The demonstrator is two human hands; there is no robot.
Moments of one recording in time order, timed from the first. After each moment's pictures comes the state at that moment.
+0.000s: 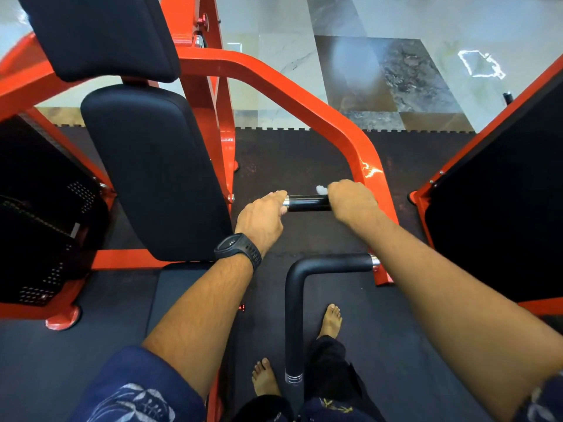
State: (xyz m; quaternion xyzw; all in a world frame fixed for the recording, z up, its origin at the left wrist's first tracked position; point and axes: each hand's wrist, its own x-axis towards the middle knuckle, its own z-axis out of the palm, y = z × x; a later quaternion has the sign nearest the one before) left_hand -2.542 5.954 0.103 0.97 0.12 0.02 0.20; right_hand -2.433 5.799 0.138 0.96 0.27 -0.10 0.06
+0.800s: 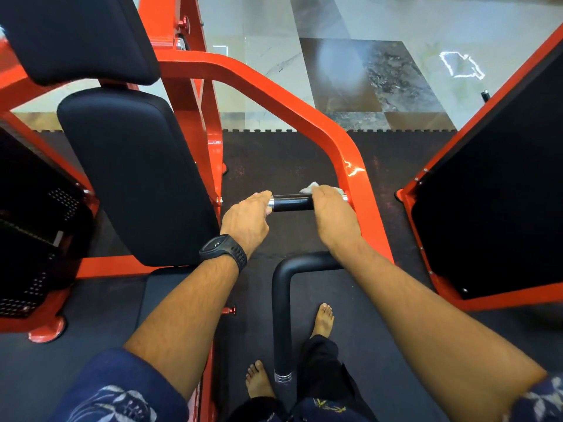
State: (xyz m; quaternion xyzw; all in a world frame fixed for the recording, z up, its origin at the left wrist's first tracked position) left_hand -2.541 5.952 0.097 0.98 0.11 0.03 0.17; right_hand -2.474 5.782 0.104 0.96 0.24 0.03 -0.12
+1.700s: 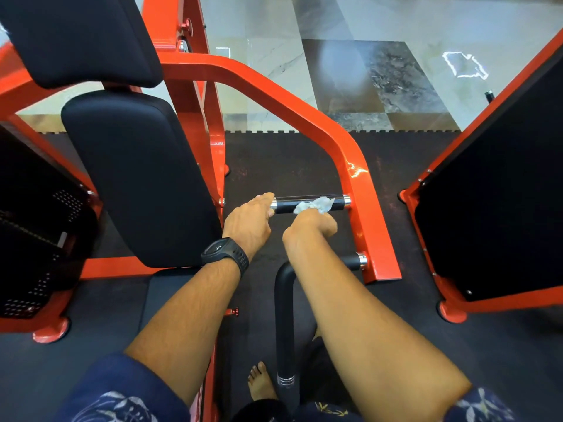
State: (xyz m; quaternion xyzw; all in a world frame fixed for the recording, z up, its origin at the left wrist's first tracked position) left_hand -2.539 5.954 0.094 0.98 0.11 0.03 0.18; right_hand -2.497 5.863 0.128 0.40 -0.50 -0.01 -0.77
